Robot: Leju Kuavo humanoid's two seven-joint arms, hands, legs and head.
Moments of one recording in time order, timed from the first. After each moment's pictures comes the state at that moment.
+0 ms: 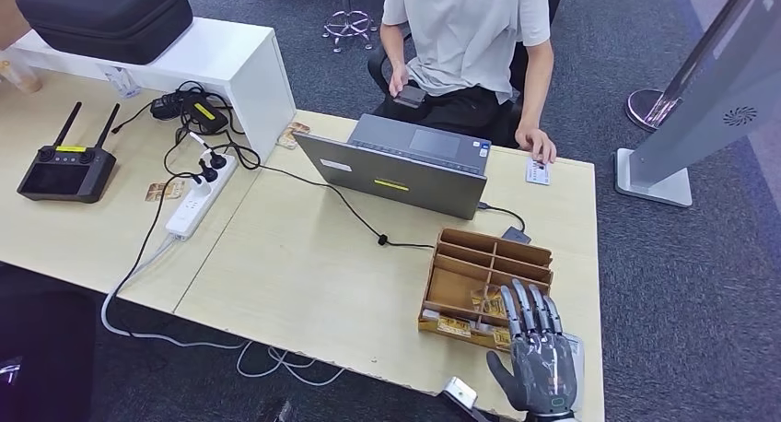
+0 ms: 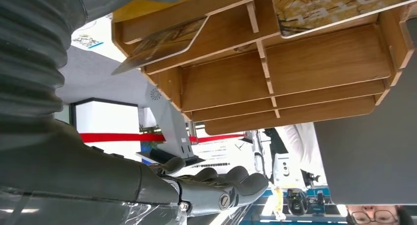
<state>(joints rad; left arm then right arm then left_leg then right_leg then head) -0.03 -0.10 -0.09 -0.19 0.30 0.04 0.00 0.04 0.07 0.27 -1.35 1.45 -0.60 -0.17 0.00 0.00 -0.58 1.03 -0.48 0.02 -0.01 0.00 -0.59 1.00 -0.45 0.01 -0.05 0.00</state>
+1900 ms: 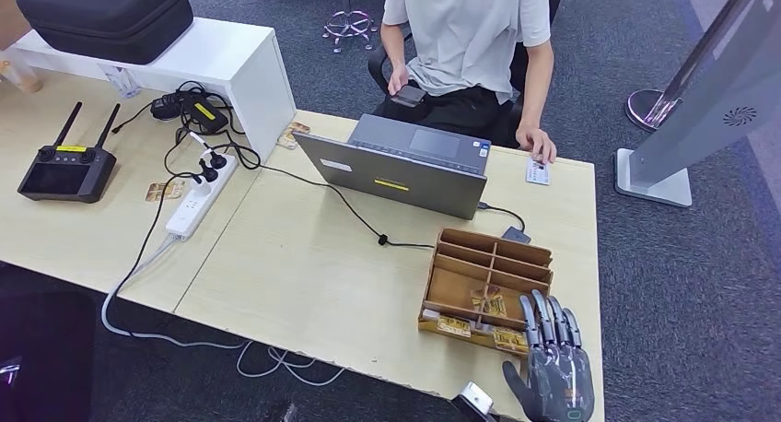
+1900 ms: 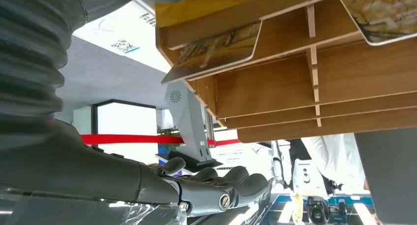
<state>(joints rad) -0.03 -0.11 -0.09 -0.19 0.30 0.04 0.01 0.09 0.07 0.20 -1.38 1.46 -0.59 -0.17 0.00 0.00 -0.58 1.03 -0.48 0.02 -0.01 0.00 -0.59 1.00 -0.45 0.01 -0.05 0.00</state>
